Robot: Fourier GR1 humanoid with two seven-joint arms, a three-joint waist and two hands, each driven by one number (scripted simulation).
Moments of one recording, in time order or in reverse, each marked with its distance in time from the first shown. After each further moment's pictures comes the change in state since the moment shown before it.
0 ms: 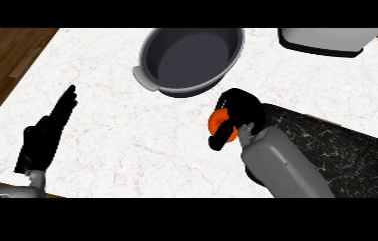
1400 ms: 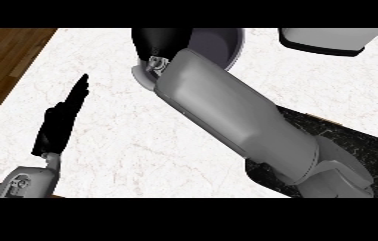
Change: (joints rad) left arm -0.117 -0.037 -0.022 0.084 -0.033 0.009 0.028; right arm -0.811 0.114 0.115 0.457 0.411 -0.341 0.147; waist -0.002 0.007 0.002
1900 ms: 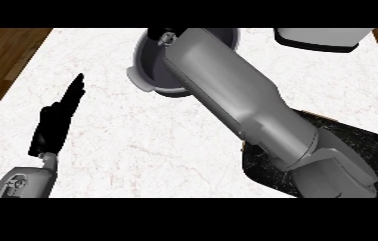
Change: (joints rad) left arm 0.003 0.002 0.021 0.004 0.000 0.007 0.003; right arm -0.082 0.004 -0.085 0.232 -0.015 -0.162 -0.075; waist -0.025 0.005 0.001
